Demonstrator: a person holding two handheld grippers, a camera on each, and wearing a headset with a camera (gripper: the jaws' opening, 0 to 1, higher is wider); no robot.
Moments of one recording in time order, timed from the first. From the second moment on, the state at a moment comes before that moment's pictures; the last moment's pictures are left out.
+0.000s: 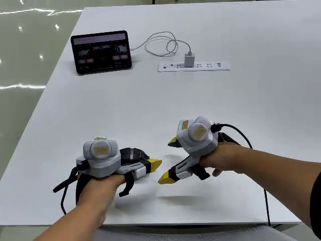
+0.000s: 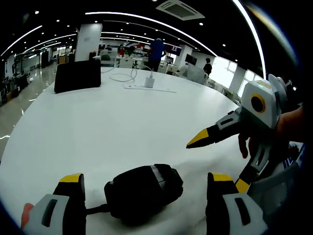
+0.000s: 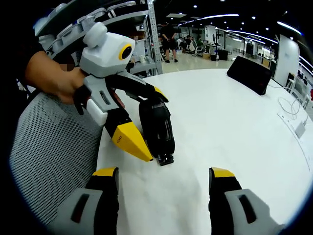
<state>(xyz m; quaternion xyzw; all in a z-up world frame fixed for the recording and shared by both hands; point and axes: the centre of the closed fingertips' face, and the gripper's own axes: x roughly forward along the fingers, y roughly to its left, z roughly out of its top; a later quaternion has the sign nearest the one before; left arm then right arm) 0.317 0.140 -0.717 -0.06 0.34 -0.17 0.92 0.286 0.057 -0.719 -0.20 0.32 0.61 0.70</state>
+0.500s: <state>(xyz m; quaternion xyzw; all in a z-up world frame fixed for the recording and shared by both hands) 0.299 0.147 -0.701 -0.03 0.33 -0.27 0.90 0.288 0.015 -0.713 -0.16 0.31 0.57 0.74</state>
